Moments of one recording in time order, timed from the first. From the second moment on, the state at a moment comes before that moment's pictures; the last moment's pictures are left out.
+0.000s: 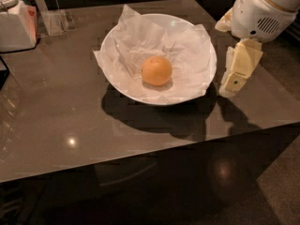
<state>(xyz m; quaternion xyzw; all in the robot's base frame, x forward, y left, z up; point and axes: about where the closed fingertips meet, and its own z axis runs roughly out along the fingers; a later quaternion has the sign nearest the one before) 0.499 -0.161 0.973 -0.64 0.75 0.03 0.19</state>
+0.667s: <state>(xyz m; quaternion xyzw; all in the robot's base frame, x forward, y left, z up) 0.529 -0.121 0.962 -0.67 0.71 0.08 0.22</state>
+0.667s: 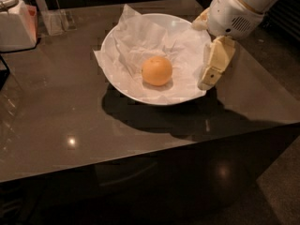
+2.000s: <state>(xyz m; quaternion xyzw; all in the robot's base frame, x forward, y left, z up) 0.551 -0.093 0.938 -0.68 0.69 0.12 0.21</state>
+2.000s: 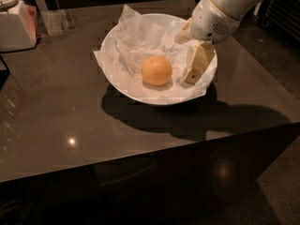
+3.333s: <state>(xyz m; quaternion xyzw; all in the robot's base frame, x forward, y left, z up) 0.595 -0.050 0.889 -0.69 0.66 0.20 0.19</state>
